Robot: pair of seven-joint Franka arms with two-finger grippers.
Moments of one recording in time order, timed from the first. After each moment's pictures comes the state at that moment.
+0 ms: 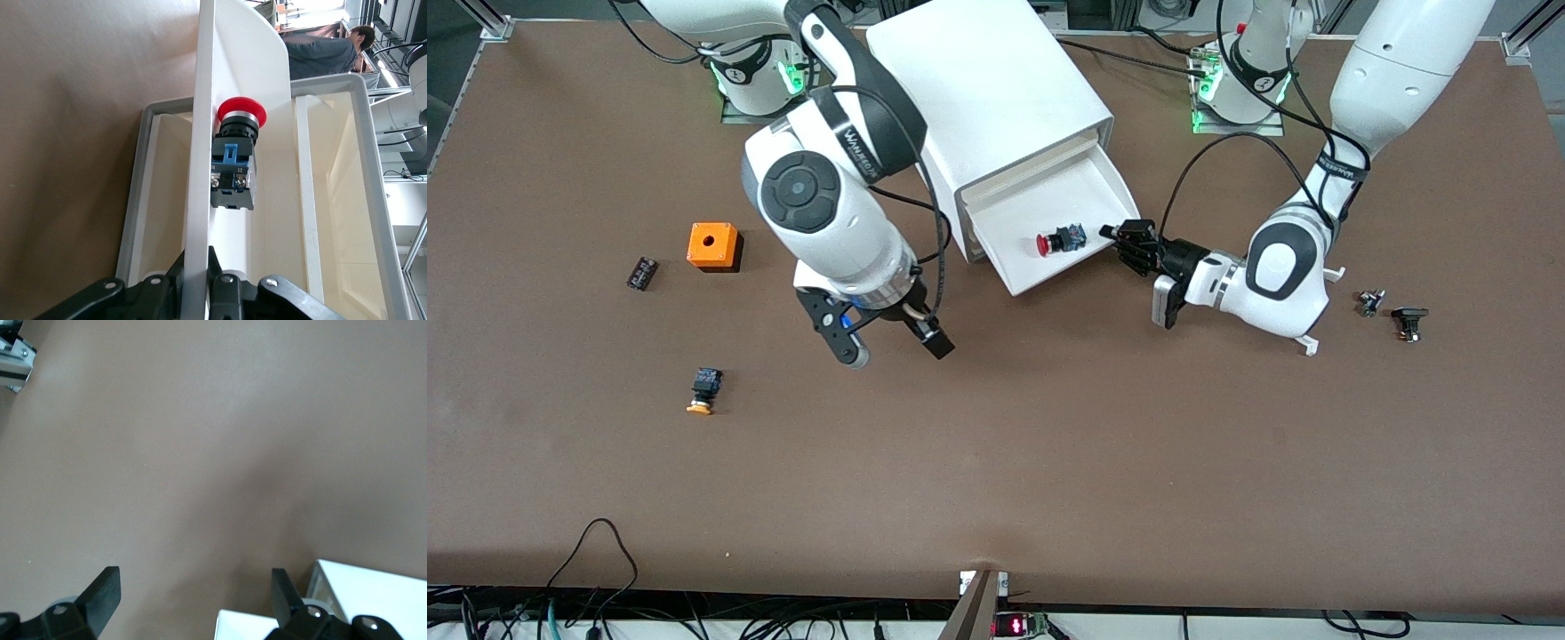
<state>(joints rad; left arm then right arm) 0.04 0.57 -0.24 -1.96 -1.01 1.67 1.04 0.56 0.67 0.05 -1.08 0.10 1.86 1.50</state>
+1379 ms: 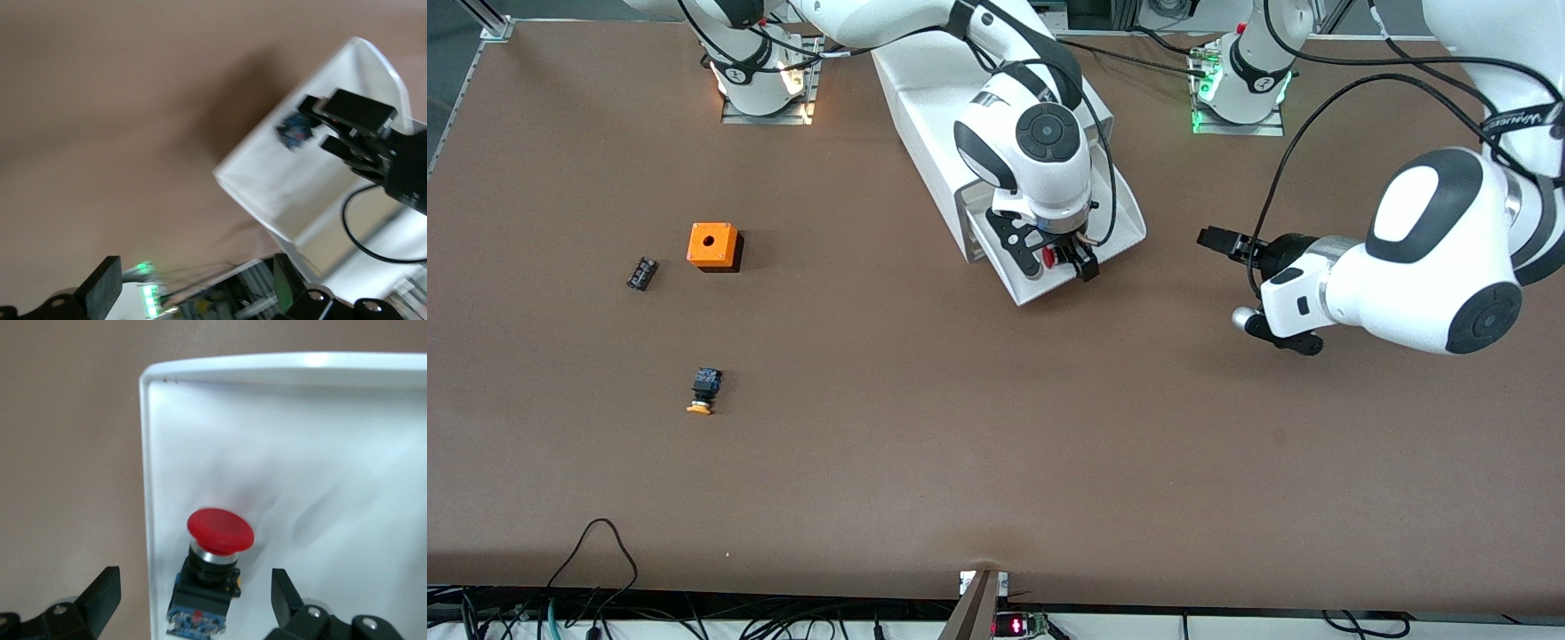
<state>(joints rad) 0.02 0.46 -0.25 -1.32 -0.25 1.28 0.00 0.87 0.86 0.05 -1.04 0.10 1.99 1.89</state>
